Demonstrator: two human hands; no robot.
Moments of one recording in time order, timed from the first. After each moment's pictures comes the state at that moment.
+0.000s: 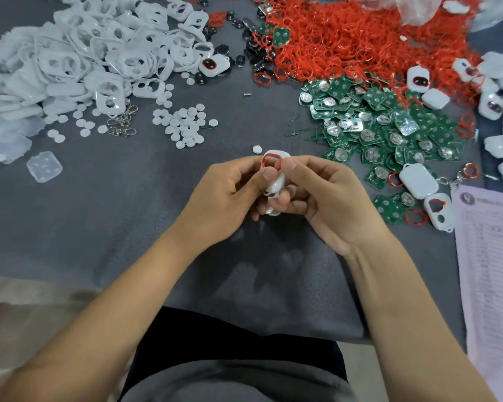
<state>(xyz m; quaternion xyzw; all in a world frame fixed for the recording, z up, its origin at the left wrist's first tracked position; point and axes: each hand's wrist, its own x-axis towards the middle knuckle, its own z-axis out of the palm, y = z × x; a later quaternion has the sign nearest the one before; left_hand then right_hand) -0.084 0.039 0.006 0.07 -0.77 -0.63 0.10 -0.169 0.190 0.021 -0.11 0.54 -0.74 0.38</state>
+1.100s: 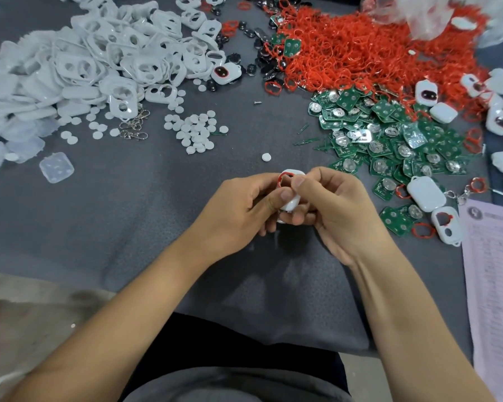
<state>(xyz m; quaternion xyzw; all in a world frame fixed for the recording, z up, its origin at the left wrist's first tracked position) -0.081 0.037 -0.002 0.03 -0.81 -0.58 0.08 -0.166 0.188 0.022 -0.11 0.60 -0.72 0.33</state>
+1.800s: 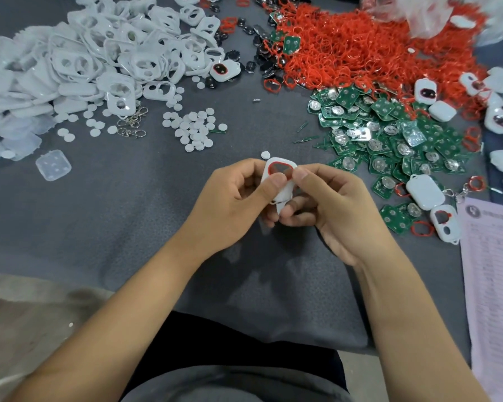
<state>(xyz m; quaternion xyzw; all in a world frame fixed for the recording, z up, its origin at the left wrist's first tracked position) -0.080 0.039 0.004 0.09 -0.72 -0.68 0.12 -0.167 0.192 0.022 -0.12 0.59 -0.72 0.35</state>
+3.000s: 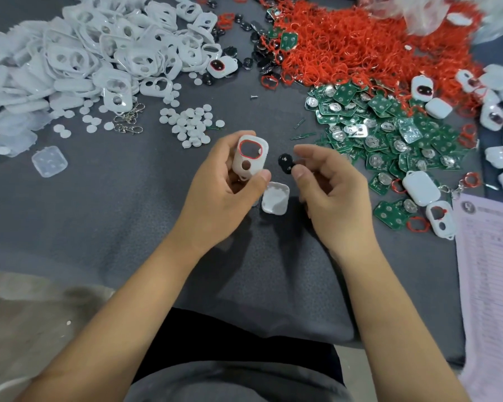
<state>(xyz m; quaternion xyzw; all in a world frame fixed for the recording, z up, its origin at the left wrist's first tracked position) -0.082 0.031 -0.013 0.13 -0.73 -0.64 0.20 -0.166 0.191 0.005 -0.21 0.78 -0.59 0.08</state>
